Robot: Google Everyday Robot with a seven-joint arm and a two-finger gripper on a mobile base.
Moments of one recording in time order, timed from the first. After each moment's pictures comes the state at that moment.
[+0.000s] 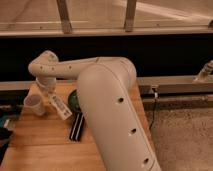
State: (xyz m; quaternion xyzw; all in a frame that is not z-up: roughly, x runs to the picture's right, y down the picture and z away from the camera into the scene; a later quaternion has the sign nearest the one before) arm -0.338 0.014 0.820 -0.29 -0.05 0.41 0.86
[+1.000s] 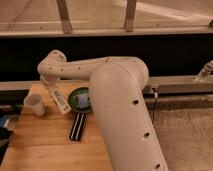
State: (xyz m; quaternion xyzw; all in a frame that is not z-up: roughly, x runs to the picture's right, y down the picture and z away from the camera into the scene) arm -0.331 -0.023 0.826 -0.24 -0.12 0.45 0.85
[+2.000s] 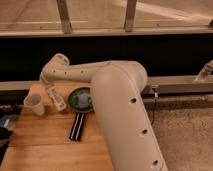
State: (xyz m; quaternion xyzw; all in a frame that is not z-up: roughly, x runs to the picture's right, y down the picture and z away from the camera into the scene) arm -0.354 -0.043 0.843 -0.23 -0.20 0.46 0.83
